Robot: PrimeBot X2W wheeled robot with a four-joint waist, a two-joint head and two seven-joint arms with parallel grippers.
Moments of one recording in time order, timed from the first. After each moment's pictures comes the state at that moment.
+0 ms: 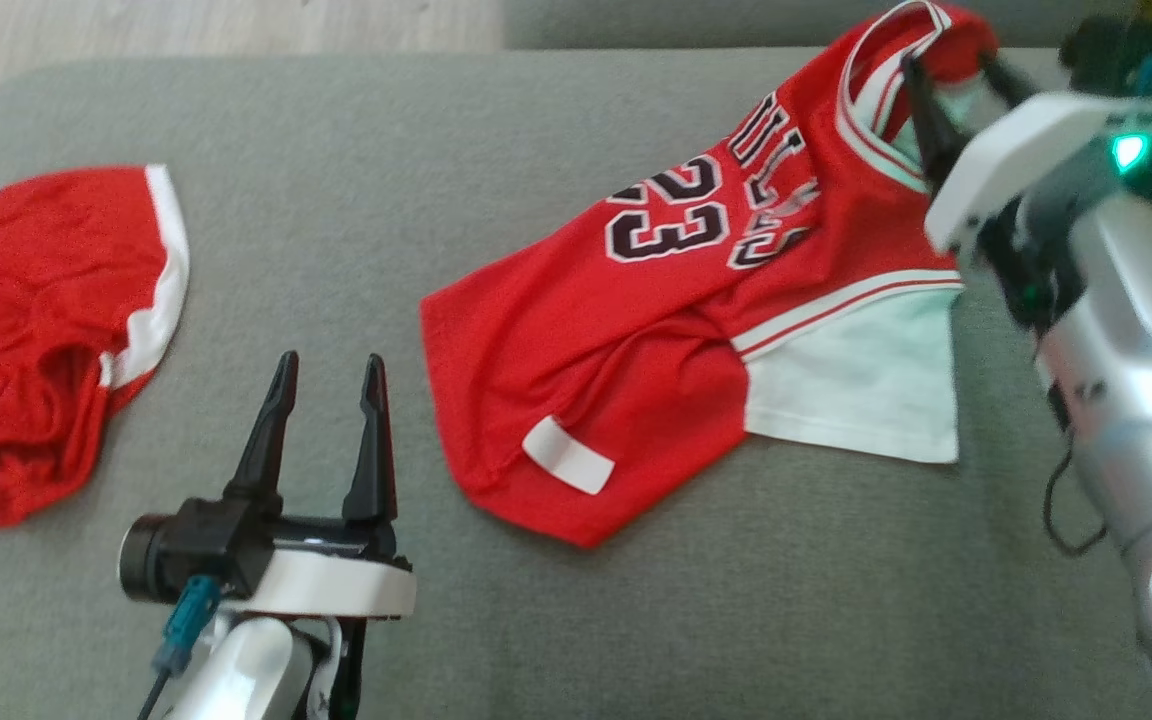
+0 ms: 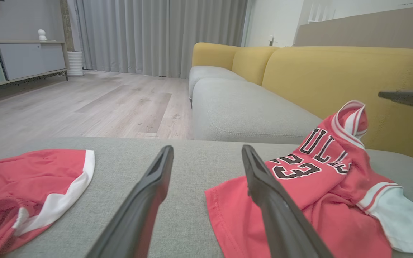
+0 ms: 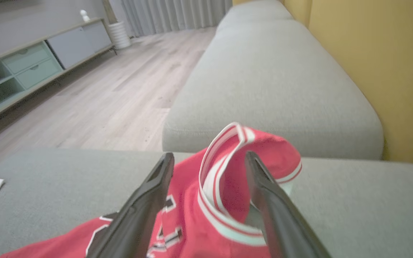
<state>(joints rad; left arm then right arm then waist) -0.17 0.27 -0.48 0.09 -0.48 0.21 -0.25 -0.94 -0.23 0.38 0.95 0.52 0.12 0.04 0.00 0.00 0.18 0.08</state>
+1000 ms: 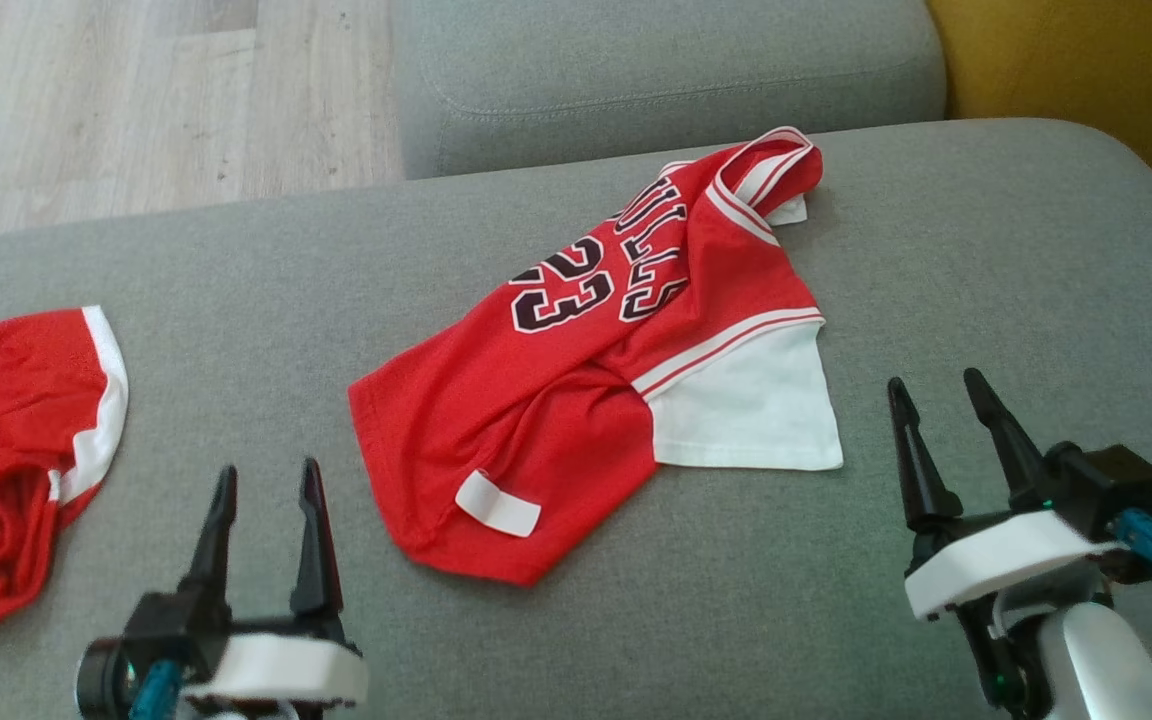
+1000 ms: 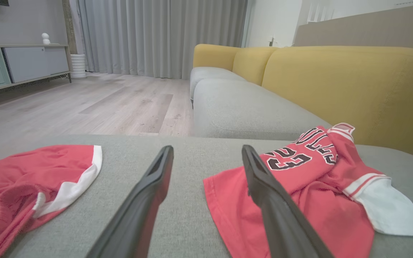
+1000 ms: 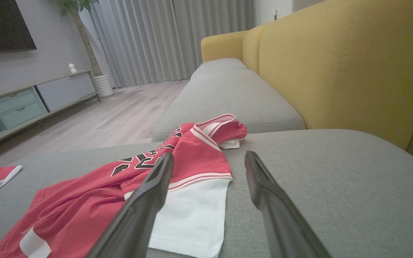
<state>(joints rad) -0.02 0.27 -0.39 0.12 -0.49 0.24 -0.25 -0.06 -0.10 0.09 0.17 0.22 0.12 -0.07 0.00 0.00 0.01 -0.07</state>
